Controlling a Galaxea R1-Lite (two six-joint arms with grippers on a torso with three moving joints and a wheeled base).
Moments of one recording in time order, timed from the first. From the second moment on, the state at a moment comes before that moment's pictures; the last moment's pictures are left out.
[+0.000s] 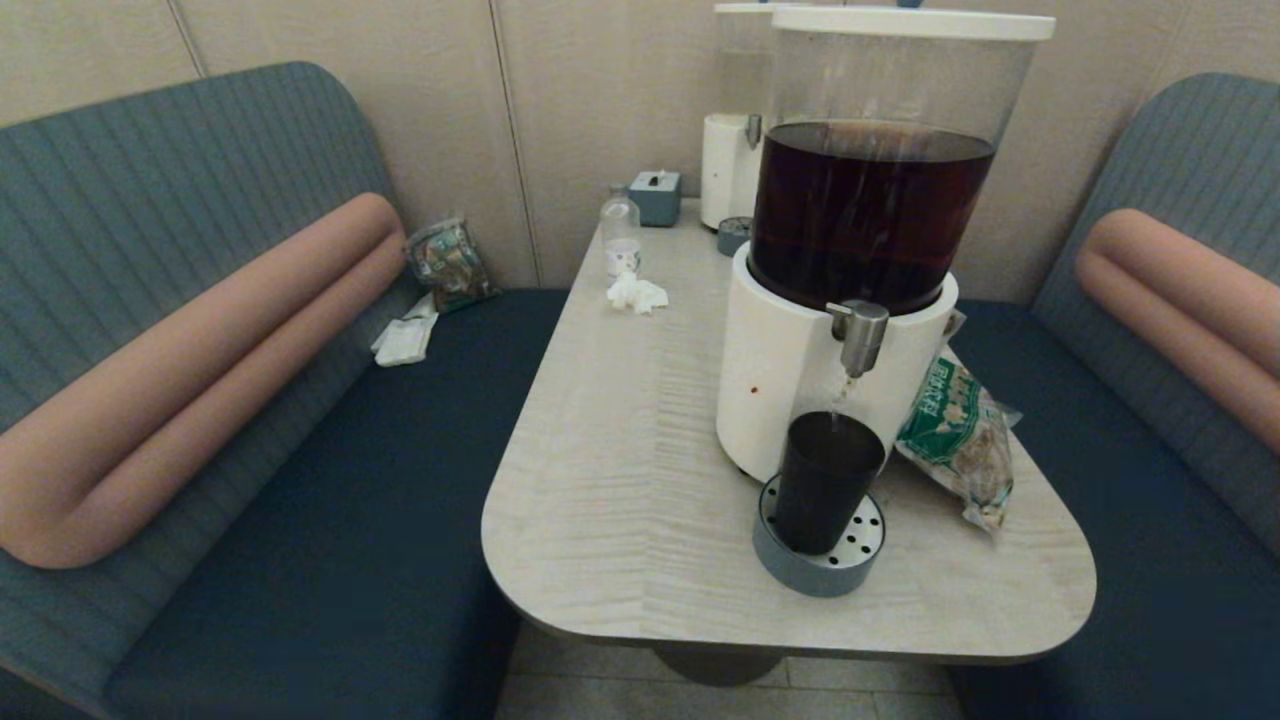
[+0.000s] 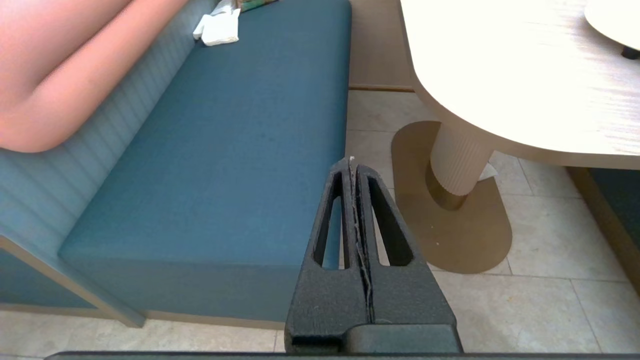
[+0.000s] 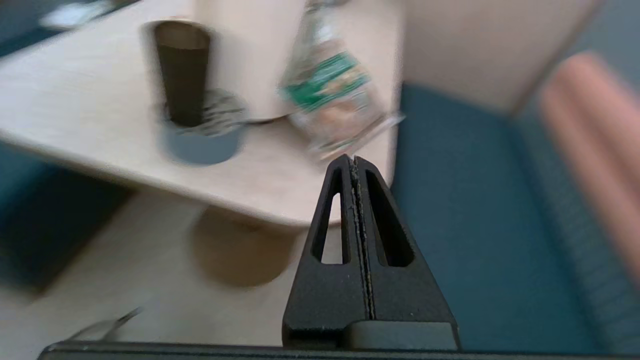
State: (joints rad) left arm 0.01 0.00 -0.02 0.04 -0.01 -0.02; right arm 0.00 0.10 -0.47 0.30 0.08 -0.18
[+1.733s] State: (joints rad) left arm 0.00 0.13 -0.41 0.11 -0.07 -0.11; right arm 0.00 0.00 0.00 0.01 0.03 -0.05
